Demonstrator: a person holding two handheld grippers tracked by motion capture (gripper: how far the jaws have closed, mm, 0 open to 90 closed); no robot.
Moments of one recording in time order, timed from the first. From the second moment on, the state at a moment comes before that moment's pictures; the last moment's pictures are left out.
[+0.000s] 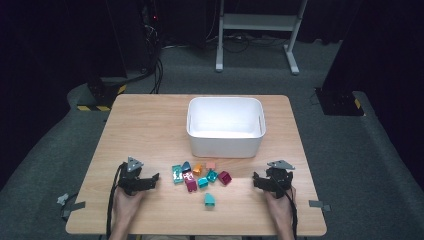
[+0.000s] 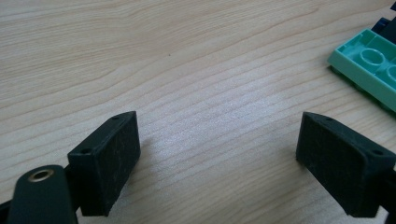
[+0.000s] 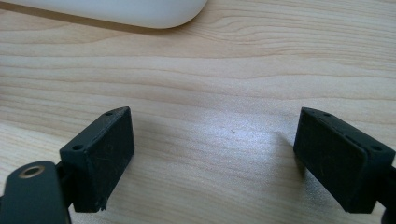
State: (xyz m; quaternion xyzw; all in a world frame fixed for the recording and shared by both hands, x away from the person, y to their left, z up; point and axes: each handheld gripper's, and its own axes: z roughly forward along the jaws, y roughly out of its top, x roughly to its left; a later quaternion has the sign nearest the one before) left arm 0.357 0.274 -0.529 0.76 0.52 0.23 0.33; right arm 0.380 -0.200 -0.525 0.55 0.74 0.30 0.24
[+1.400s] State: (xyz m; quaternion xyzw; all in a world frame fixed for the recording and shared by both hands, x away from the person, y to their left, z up) left arm 0.356 0.275 -0.529 0.75 0.52 0.23 0.33; right arm 0.360 -0.186 -0.518 0.48 0.77 0.36 0.23
